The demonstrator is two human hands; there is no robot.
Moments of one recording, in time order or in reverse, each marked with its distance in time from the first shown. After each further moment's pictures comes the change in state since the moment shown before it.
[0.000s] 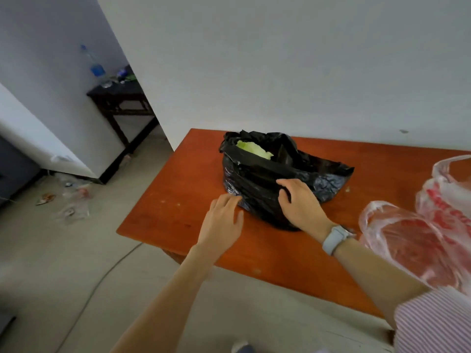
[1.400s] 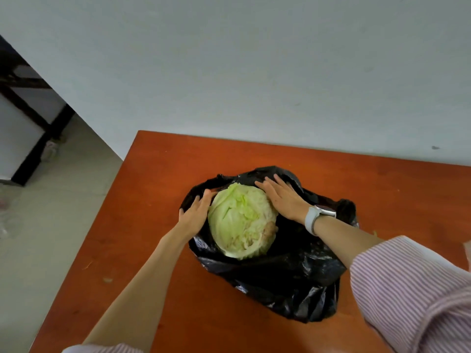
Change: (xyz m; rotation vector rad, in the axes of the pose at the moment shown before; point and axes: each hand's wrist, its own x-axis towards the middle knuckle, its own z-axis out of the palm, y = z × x) left_hand 0.283 -0.173 0.087 -0.450 -0.588 -0.506; right_hand 0.276 0.112 0.084 -0.042 -0.515 0.326
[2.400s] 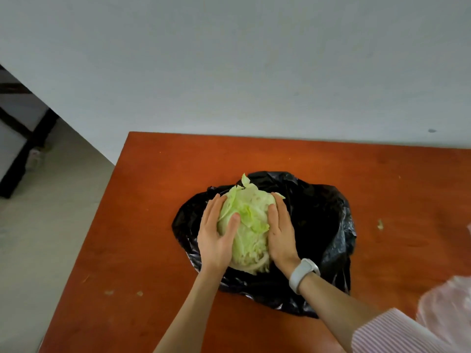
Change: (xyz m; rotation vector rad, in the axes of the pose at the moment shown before) left_hand -0.050 0.009 0.059 -0.400 0.446 0.380; right_hand -0.049 -0.041 0.091 0.751 0.639 0.126
